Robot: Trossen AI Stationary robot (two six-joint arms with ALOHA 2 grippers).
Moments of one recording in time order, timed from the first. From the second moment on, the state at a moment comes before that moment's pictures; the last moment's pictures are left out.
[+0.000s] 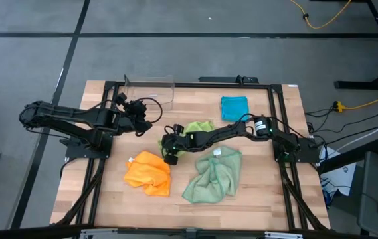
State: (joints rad) left arm -0.04 1.03 0.85 -0.77 -0.99 -0.33; right arm 0.06 2.33 1.64 -0.07 0.30 0.08
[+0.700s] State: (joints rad) left arm -0.04 1.03 0.85 -0.77 -0.98 -0.37; right arm 0.08 2.19 1.75 -1.04 0.73 0.30
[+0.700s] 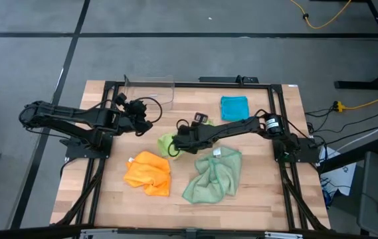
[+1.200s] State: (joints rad) left arm -0.04 1.03 0.85 -0.77 -0.97 -0.37; right arm 0.06 1.95 1.49 -1.52 0.99 0.91
